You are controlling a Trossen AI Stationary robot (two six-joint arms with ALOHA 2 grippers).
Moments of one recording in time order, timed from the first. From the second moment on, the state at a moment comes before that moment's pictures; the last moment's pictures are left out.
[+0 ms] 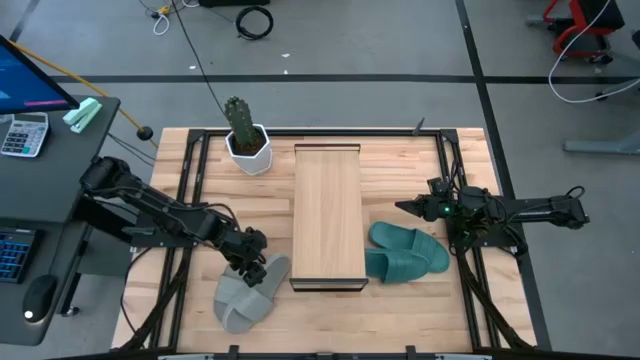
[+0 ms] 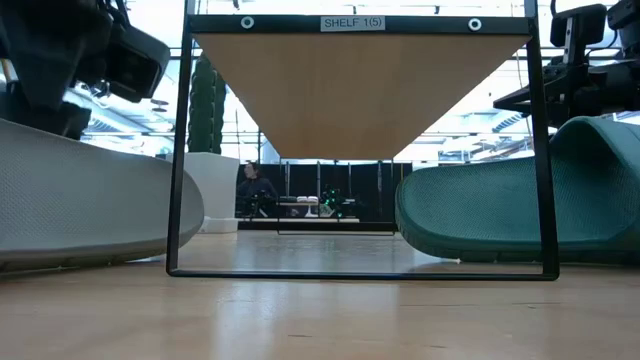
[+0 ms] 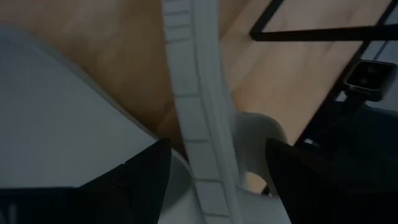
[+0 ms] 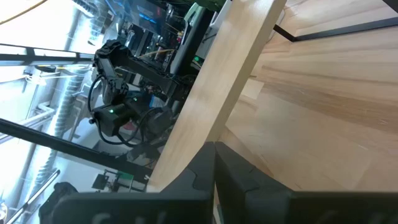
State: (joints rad) left arm -0.40 1.31 0.74 -0.45 0.21 -1.19; right arm 0.00 0.16 0.03 0.05 0.13 1.15
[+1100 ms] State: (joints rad) left arm -0.35 1.46 0.74 -0.30 0.23 -1.14; right arm 0.00 0.16 0.03 0.05 0.13 1.18
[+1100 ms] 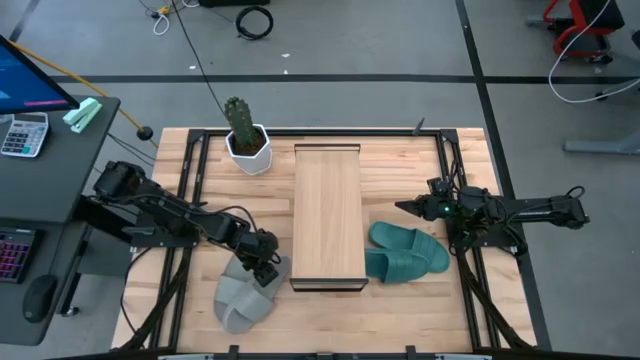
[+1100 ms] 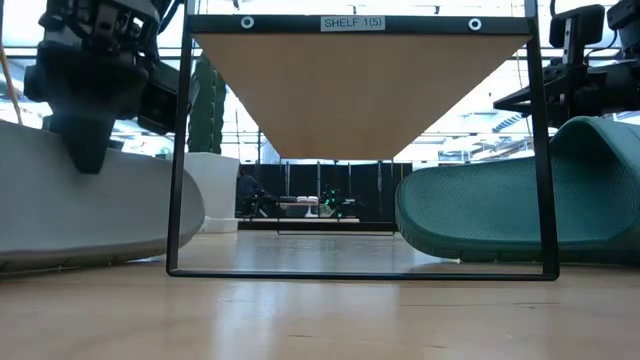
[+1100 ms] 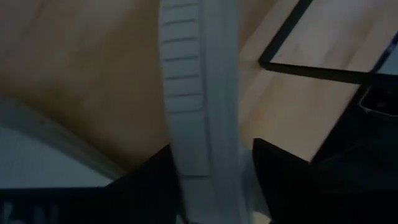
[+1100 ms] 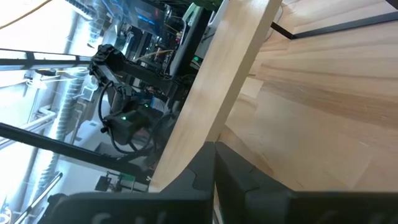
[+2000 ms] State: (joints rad) left arm -0.34 1.24 0.74 -0.50 0.28 -1.27; right arm 0.00 0.16 0.03 0.01 0.12 1.17
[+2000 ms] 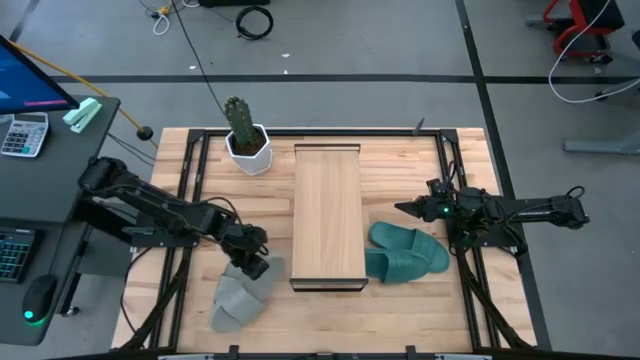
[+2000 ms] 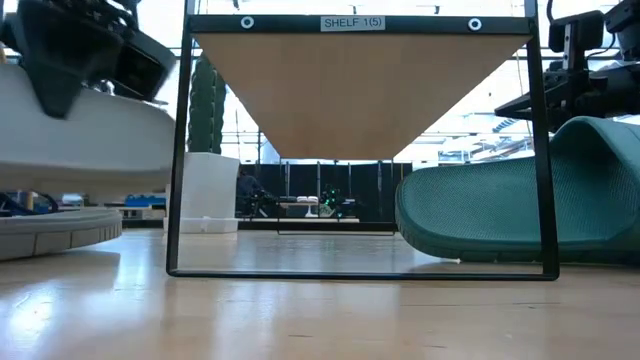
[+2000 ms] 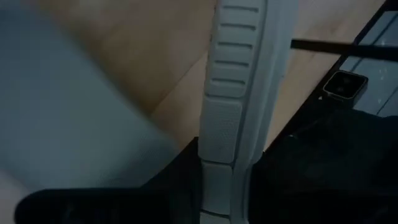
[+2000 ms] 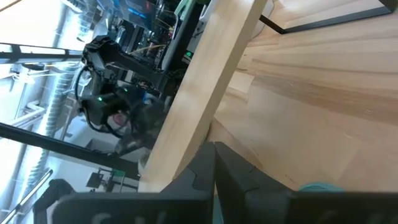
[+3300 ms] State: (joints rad) left arm -0.55 1.31 1.26 -0.59 -1.44 -1.71; right arm 0.00 0.16 0.03 -0.01 0.05 1.12
